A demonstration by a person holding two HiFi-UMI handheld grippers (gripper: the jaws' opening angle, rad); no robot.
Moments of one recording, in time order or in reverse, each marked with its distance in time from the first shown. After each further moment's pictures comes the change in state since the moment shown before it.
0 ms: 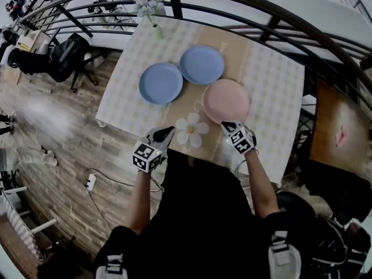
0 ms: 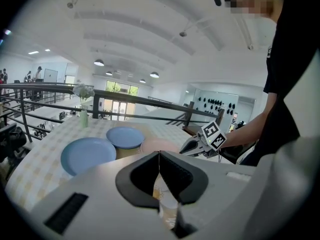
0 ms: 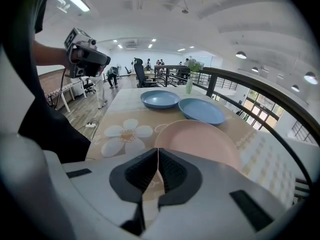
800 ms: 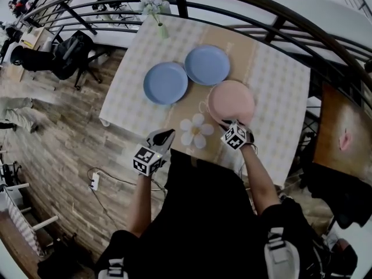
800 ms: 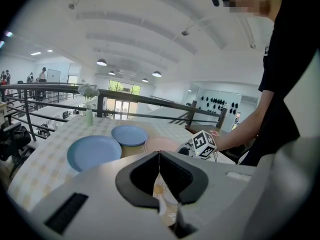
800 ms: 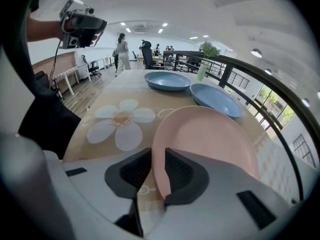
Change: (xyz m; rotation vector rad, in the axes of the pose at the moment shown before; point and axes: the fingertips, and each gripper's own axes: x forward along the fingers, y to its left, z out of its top) left arm -0.015 0.008 -0.009 -0.008 0.007 0.028; right arm 0.066 0.009 -0.028 -0.107 0.155 0.037
